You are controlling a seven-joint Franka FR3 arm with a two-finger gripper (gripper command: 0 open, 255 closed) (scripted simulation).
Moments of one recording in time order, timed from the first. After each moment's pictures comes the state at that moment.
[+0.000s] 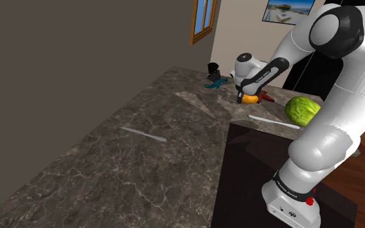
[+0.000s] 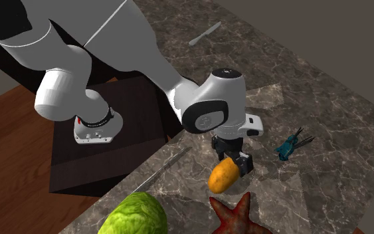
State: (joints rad) arm -0.28 0.10 -0.30 -2.35 -0.85 2.64 -0.29
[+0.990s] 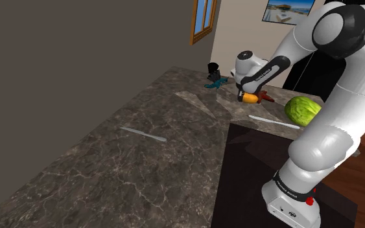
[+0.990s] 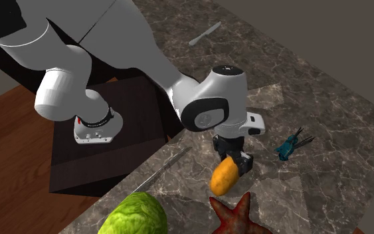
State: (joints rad) arm -0.28 0.08 -0.29 -2.34 -0.82 2.62 -0.32
